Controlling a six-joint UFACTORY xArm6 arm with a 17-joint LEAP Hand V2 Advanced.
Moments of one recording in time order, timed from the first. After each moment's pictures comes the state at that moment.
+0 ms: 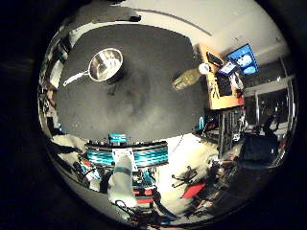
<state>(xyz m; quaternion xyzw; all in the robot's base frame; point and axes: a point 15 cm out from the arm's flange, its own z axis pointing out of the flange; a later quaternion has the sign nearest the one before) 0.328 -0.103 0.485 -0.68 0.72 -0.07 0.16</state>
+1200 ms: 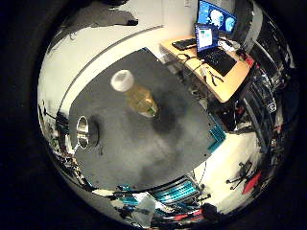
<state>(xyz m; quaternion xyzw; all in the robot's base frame) 0.365 -0.362 0.414 -0.48 0.79 -0.10 0.36</state>
